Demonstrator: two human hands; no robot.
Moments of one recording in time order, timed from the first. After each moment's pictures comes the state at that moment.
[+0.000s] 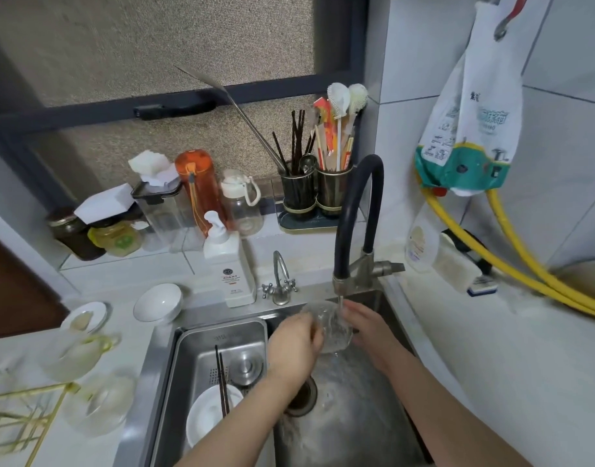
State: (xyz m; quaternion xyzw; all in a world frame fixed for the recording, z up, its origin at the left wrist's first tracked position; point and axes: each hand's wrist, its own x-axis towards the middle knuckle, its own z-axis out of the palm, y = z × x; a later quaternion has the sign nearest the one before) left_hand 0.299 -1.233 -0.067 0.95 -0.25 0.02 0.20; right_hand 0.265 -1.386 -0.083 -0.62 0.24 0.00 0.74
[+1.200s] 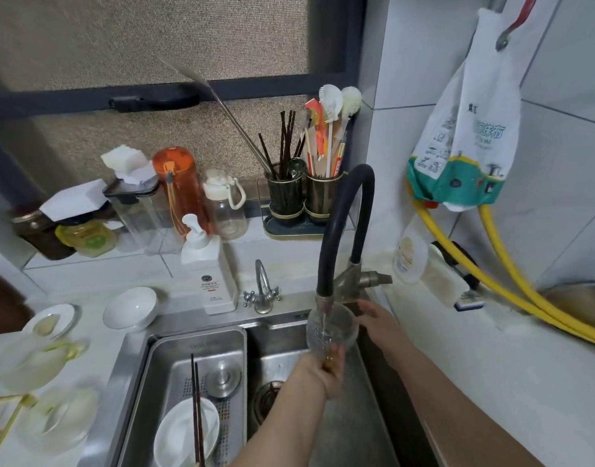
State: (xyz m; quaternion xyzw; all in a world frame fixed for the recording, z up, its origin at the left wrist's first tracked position) left_hand 0.305 -1.307 -0.088 0.24 0.42 -0.42 0.77; right_hand 0.281 -1.444 -0.075 -0.77 0.28 0.01 0.57
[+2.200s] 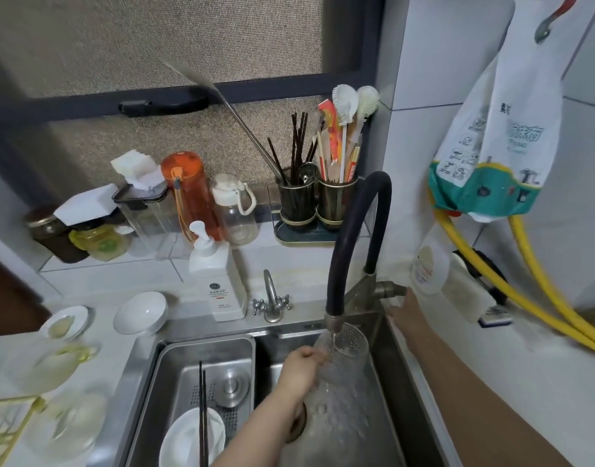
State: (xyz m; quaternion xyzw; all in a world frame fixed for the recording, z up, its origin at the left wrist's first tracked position) left_hand 0.324 -1.279 -0.098 0.74 0.08 -0.31 0.59; right_hand 0.342 -1.505 -0.122 -0.70 0.36 -0.09 0.61
